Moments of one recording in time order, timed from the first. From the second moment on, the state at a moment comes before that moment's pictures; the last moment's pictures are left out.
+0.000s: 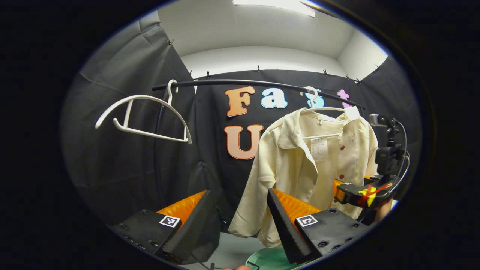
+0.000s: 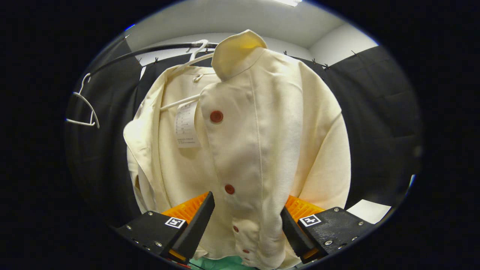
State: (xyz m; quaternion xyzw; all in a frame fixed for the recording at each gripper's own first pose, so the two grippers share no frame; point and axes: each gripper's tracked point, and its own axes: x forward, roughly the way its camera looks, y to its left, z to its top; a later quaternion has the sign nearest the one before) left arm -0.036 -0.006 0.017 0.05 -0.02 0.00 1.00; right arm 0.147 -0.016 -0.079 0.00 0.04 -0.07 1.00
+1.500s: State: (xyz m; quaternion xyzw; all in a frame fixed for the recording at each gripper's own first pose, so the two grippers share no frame) left arm 0.160 -0.130 -0.114 0.08 0.07 -0.08 0.99; right arm 0.052 -0.064 -0.023 0.00 0.05 -0.02 1.00
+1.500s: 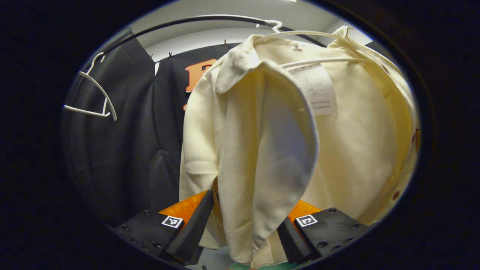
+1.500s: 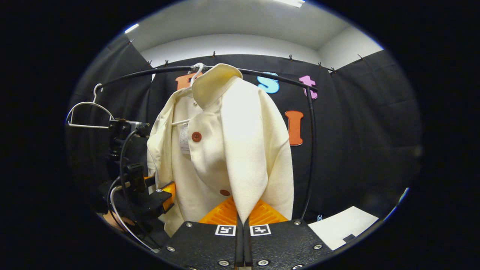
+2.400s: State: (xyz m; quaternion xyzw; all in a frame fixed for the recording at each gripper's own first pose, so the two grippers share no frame) left arm 0.215 -0.009 0.062 0.18 -0.08 0.06 0.98; right arm 0.045 -0.194 0.149 -0.01 -0.14 -0.14 0.98
